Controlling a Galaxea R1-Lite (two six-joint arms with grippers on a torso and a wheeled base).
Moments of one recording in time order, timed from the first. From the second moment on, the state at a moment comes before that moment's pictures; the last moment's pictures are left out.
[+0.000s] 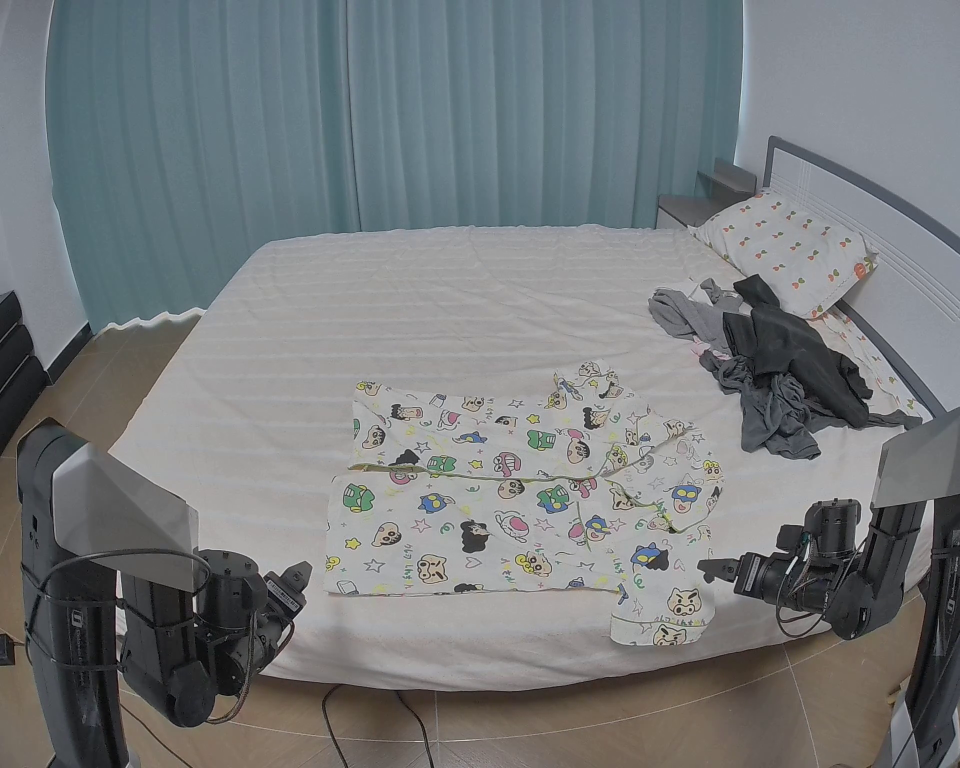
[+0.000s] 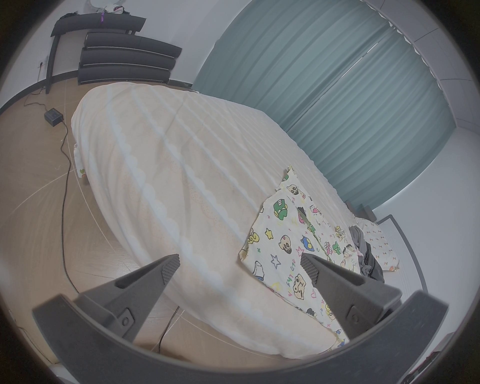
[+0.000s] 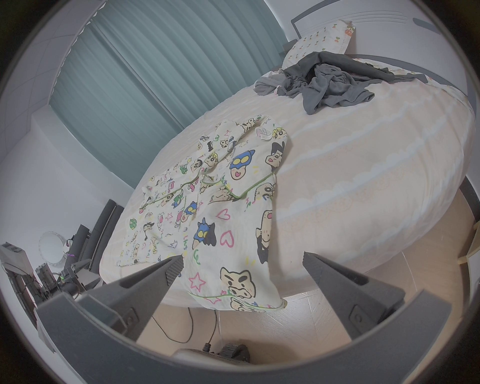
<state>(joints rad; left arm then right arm) -0.31 2.32 -0.17 -1.55 0.30 -1.02 0.00 2.33 -0.38 -1.30 0.31 0.40</state>
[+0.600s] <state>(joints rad) -0.32 2.31 -0.17 -1.55 0.30 -1.02 0.03 2.30 -0.37 -1.30 0.31 0.42</state>
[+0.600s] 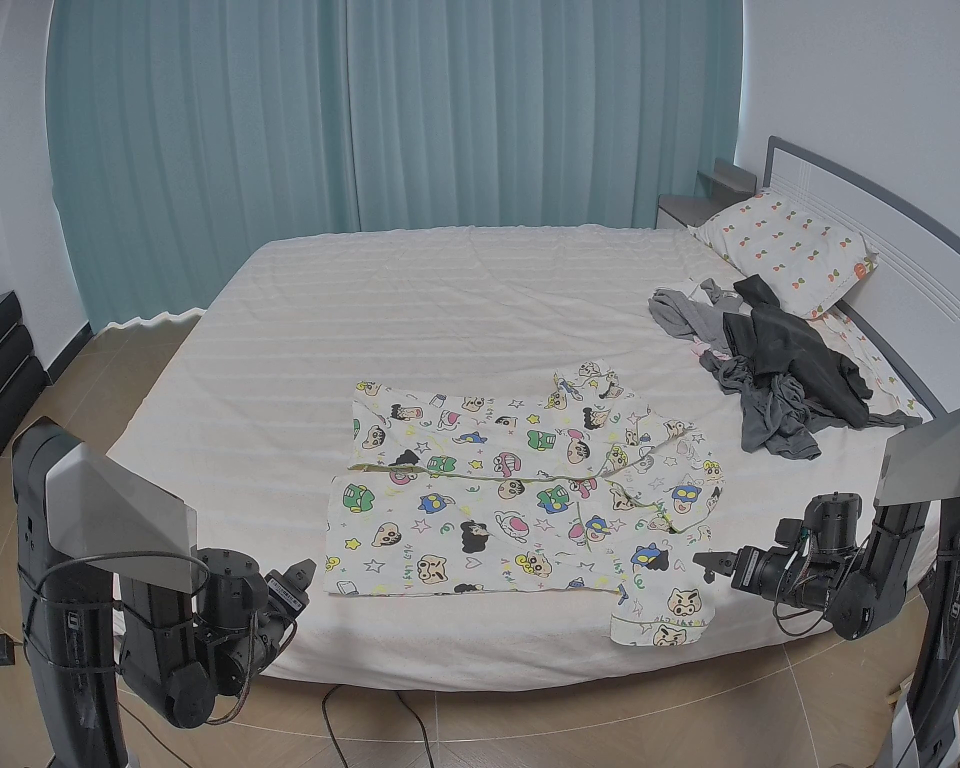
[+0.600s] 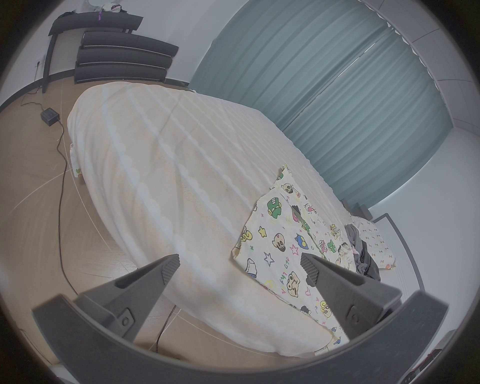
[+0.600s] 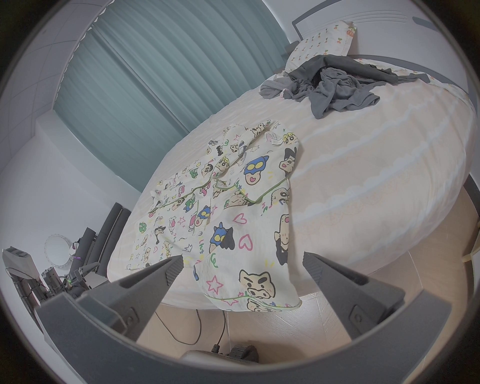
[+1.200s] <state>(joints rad) -0.32 2.31 -0.17 -1.55 0.30 -1.02 0.03 2.30 -0.37 -1.31 0.31 0.42</state>
